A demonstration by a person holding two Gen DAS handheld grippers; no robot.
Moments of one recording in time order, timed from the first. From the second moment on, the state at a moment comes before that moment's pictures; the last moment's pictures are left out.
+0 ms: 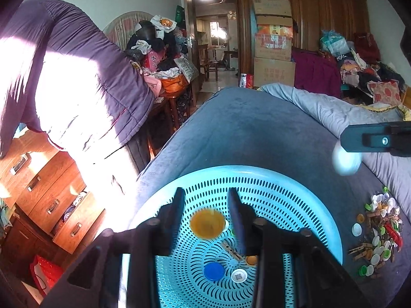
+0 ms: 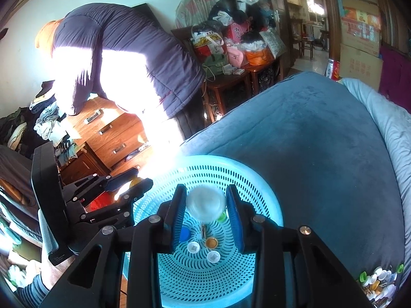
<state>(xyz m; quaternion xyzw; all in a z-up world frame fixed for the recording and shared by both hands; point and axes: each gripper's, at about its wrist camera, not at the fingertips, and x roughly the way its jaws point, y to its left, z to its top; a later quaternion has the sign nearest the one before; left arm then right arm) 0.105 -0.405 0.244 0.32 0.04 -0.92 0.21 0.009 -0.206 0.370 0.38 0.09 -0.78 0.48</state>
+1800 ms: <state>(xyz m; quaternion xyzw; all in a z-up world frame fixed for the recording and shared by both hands) 0.044 -0.054 0.018 0.44 -0.11 -0.87 -0.20 0.135 0.269 0.114 0.42 -0.03 -0.88 0.21</state>
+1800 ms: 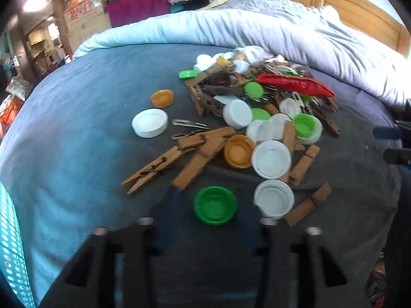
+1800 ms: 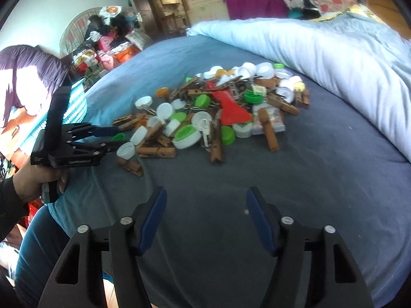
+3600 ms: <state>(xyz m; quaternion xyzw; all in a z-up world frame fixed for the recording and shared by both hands) 0.133 -0.149 0.237 0.23 -0.02 -0.97 -0.04 0.092 0.128 0.257 0.28 0.07 -0.90 0.33</state>
